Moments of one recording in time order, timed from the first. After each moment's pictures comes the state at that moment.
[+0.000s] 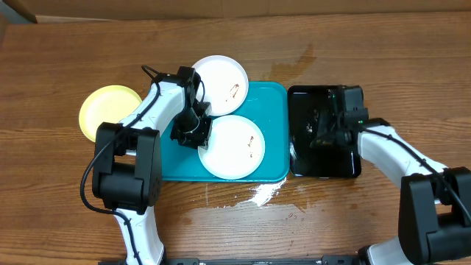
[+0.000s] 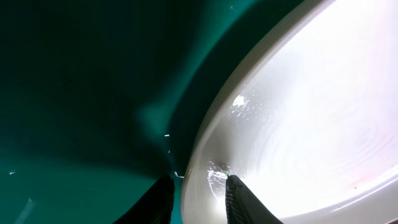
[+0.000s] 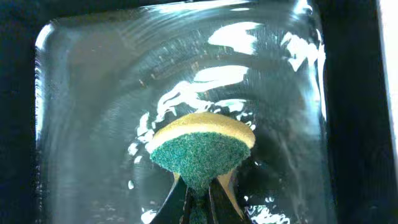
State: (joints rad) left arm -0.19 2.07 1.44 -1.10 0.21 -0.05; right arm 0.16 1.69 0.92 -0.31 0.03 0.28
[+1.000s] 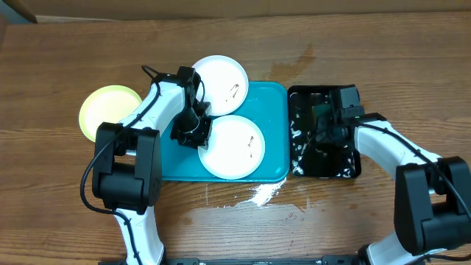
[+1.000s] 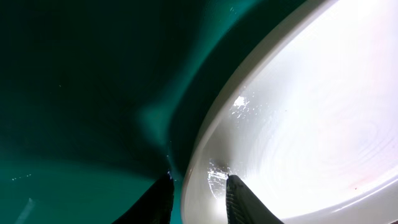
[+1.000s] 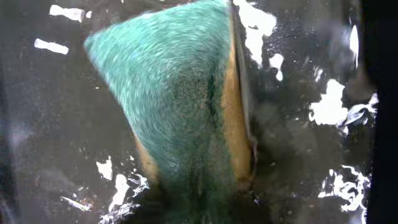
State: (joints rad) left arm -0.19 2.07 1.44 -1.10 0.21 -0.05; right arm 0.16 1.75 0.94 -0.40 0.02 0.28
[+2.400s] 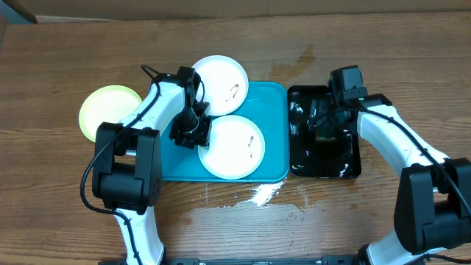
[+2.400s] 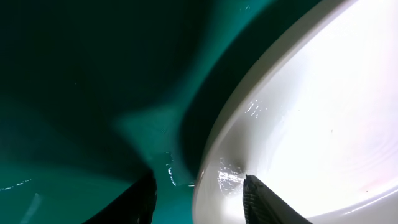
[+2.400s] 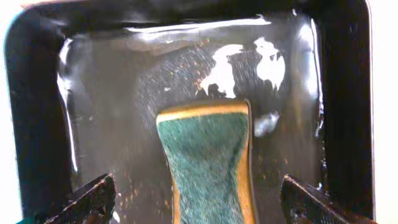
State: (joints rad) left arm -0.19 2.07 1.44 -1.10 0.18 -0.05; right arm 0.16 1.76 1.13 -0.54 0.02 0.28
